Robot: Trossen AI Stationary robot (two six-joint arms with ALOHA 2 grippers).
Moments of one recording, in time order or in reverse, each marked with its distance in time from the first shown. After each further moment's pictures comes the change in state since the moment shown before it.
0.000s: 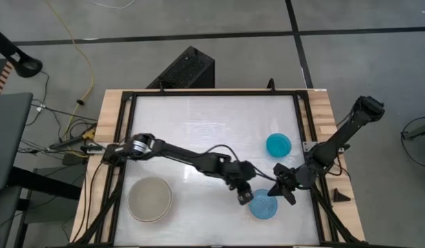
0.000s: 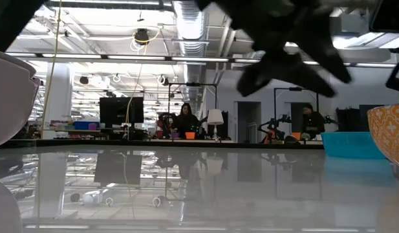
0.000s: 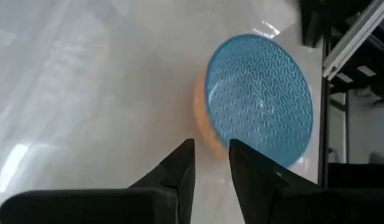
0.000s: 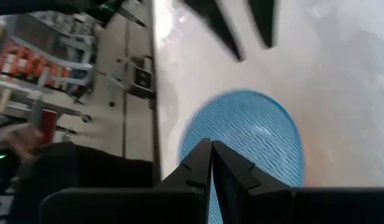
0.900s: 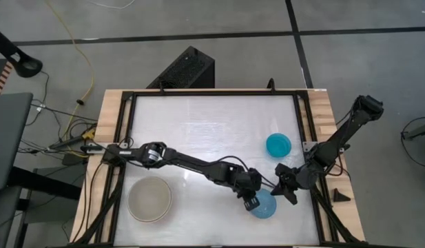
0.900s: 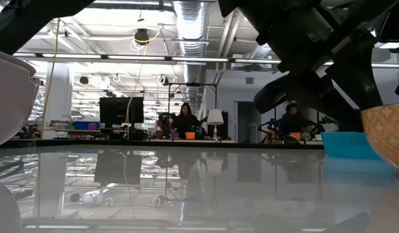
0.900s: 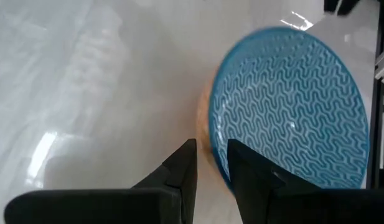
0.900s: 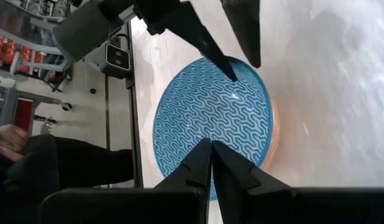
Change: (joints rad) left arm -0.034 0.217 0.298 -0.172 -0.100 -0.010; right arm 0.029 -0.025 0.000 -0.122 -0.006 0.031
